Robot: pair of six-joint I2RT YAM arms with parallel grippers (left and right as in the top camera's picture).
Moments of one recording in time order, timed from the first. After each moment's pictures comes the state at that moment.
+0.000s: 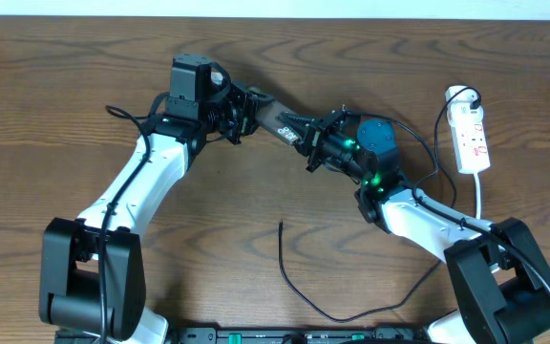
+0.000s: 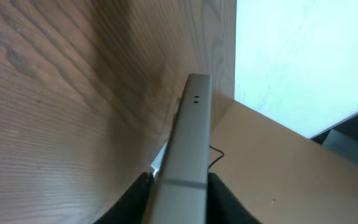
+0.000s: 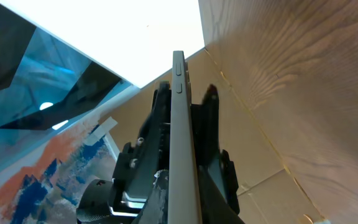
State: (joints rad) left arm -0.23 1.71 1.17 -0.15 0.64 -1.46; right arm 0.46 1.68 0.75 0.82 -0.51 2.04
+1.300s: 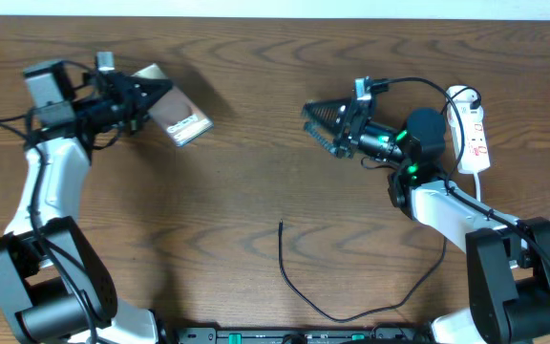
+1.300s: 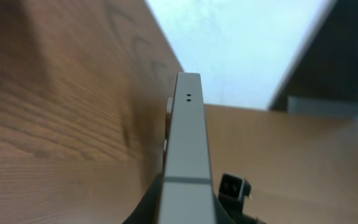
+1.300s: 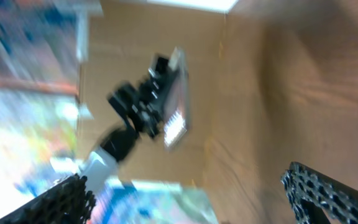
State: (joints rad) left arm 0.32 1.71 1.17 -0.16 1.15 -0.88; right arm 0.24 1.68 0.75 0.94 -1.02 1.39
